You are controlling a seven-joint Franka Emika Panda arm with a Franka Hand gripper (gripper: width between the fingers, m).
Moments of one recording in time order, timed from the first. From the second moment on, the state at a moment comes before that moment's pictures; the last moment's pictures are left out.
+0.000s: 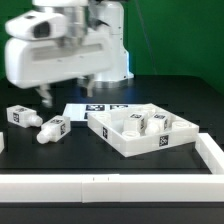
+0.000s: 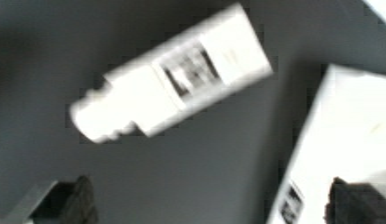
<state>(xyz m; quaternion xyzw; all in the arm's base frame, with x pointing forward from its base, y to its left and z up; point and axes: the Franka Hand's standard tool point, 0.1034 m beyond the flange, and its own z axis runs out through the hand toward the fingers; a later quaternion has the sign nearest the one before) 0.473 -0.075 0.068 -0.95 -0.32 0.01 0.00</state>
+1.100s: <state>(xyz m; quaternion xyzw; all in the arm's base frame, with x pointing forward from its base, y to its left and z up) 0.468 -0.029 0.013 -0.97 -0.23 -0.02 0.00</state>
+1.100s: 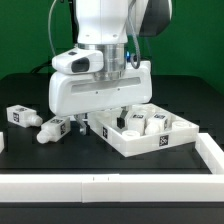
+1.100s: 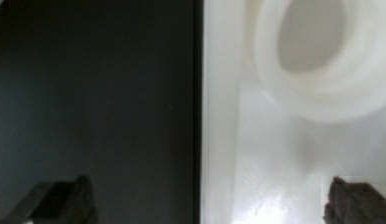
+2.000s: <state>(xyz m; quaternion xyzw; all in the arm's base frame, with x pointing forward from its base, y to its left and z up) 0.473 -0.038 0.015 -0.99 -0.17 -0.02 0.00</state>
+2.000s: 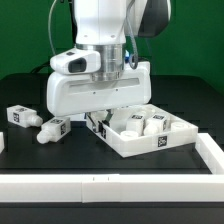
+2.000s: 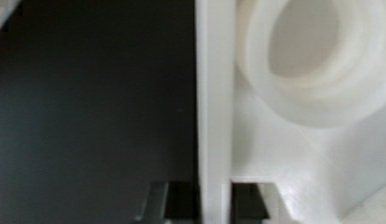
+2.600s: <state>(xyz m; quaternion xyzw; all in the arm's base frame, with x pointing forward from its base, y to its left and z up) 0.519 -0.023 0.016 -1.00 -0.05 -0.01 0.02</state>
